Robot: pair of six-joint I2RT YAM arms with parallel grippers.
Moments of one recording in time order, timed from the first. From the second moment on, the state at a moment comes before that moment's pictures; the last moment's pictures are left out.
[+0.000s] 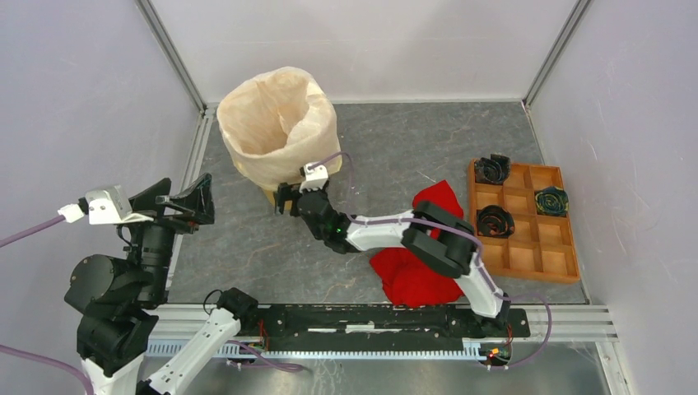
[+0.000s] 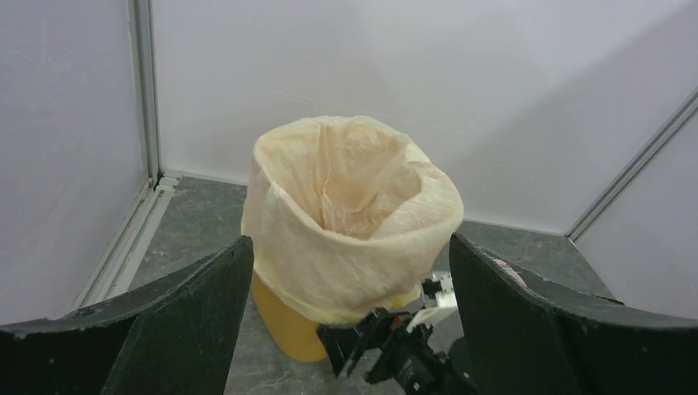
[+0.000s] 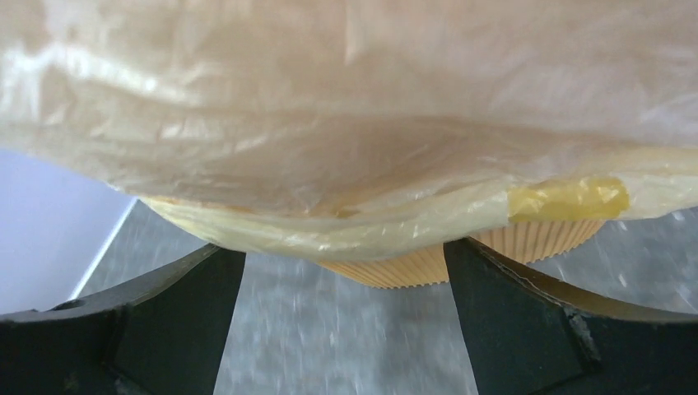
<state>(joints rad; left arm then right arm) -0.48 0.42 1.26 -0.61 -0.44 -0.19 1.13 2.10 1.30 0.60 0.59 0.50</state>
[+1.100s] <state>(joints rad) -0.49 0.44 1.19 -0.59 -0.41 -0.24 0.92 2.64 2.10 0.46 0.31 0.33</state>
